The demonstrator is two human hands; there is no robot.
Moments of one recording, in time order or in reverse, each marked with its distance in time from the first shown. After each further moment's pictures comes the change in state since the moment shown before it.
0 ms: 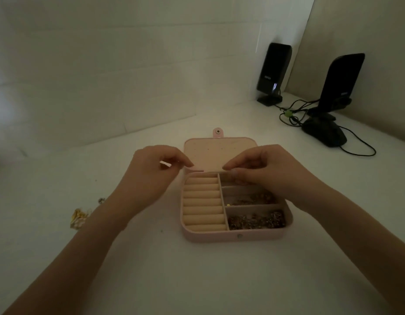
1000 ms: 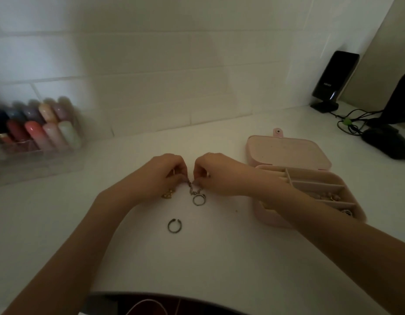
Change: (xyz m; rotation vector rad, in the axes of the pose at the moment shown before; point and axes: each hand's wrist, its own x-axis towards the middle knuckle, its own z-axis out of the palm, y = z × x) left_hand -0.053 -0.081 -0.091 0.242 -0.319 -0.134; right_hand 0.056 -0.073 0.164 -0.732 -0.379 -0.276
